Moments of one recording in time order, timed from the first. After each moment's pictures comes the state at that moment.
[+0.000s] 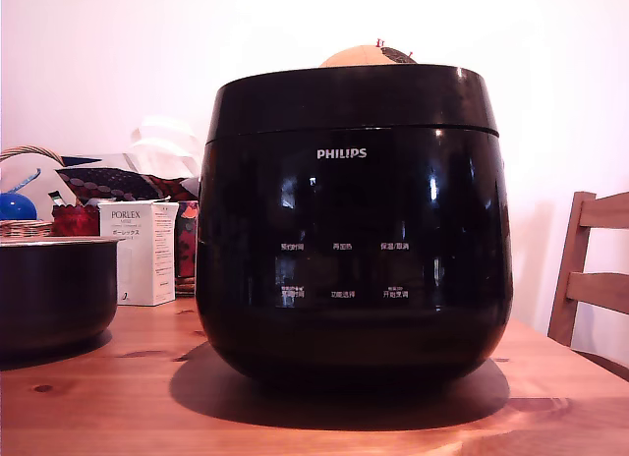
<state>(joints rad) 0.00 0.00 0.01 -0.01 0.00 0.00</state>
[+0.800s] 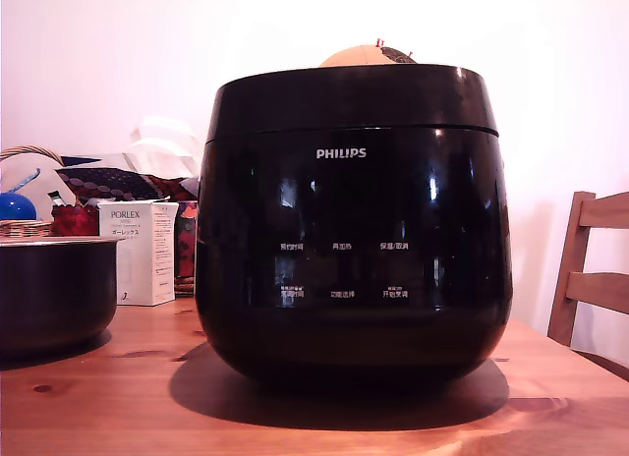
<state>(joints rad) 0.04 0.00 0.01 0.26 0.27 -0.19</state>
